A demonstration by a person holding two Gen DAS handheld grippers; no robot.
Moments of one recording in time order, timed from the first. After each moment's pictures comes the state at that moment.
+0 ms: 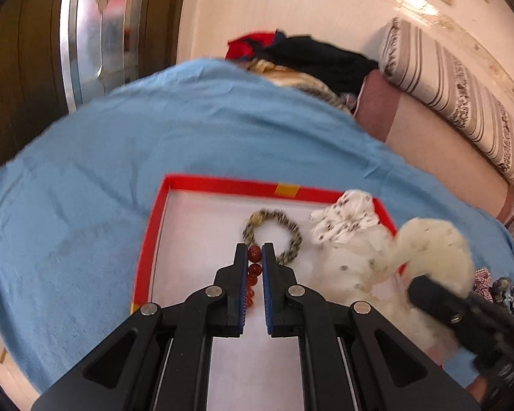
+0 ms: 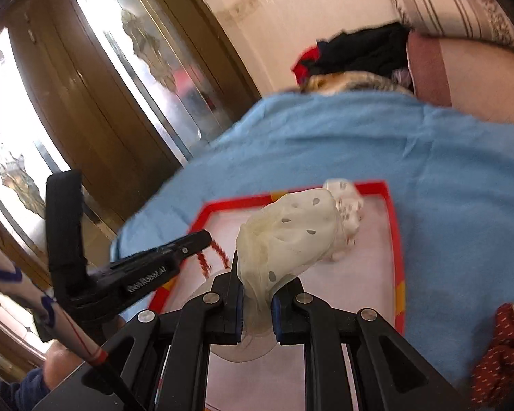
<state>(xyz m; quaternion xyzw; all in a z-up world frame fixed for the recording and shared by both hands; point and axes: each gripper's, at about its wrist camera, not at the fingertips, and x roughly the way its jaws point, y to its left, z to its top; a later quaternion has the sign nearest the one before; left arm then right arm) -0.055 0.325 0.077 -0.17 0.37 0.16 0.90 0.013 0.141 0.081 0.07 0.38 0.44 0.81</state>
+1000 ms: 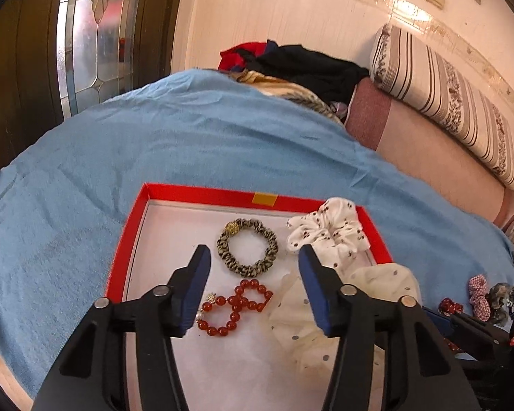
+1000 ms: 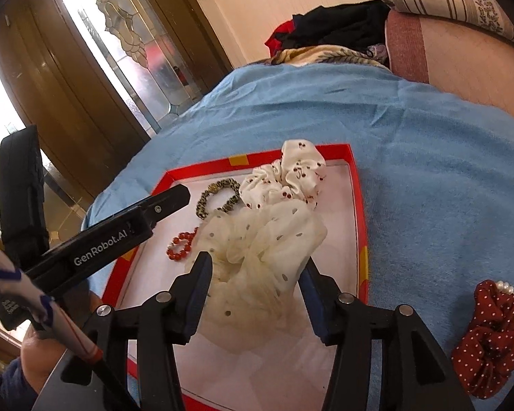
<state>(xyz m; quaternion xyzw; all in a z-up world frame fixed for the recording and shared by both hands) -0.049 0.305 0.084 -0.17 0.33 0.15 0.92 0.018 0.121 0.065 0.04 0.41 0.41 0.82</state>
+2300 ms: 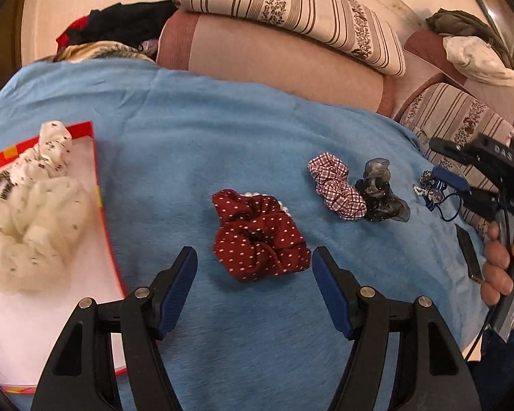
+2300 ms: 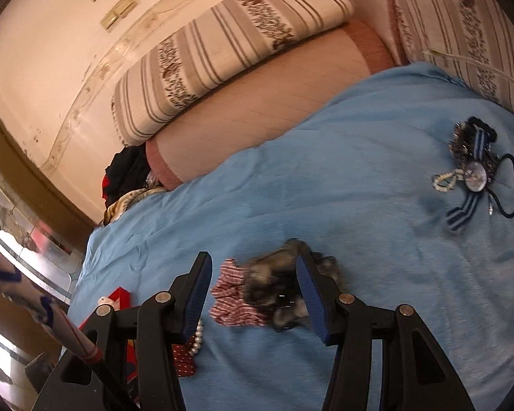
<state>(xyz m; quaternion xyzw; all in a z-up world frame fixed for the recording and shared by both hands) -0.028 0.062 0.061 -0.10 0.41 -0.10 0.90 0.036 -0.245 0.093 0.27 0.35 0.09 0.89</state>
